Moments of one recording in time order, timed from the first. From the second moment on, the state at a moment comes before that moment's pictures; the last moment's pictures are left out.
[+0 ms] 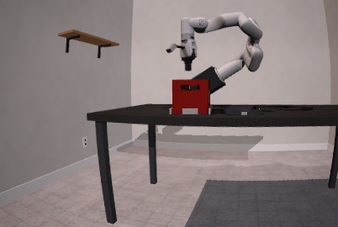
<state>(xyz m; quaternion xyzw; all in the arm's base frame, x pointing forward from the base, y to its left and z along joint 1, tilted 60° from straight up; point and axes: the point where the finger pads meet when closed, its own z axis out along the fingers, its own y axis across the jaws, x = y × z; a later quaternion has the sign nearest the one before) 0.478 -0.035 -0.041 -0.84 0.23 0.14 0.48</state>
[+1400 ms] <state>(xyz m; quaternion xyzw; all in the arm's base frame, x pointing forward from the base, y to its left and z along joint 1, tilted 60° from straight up) 0.510 -0.042 -0.062 -0.84 0.22 0.14 0.48</state>
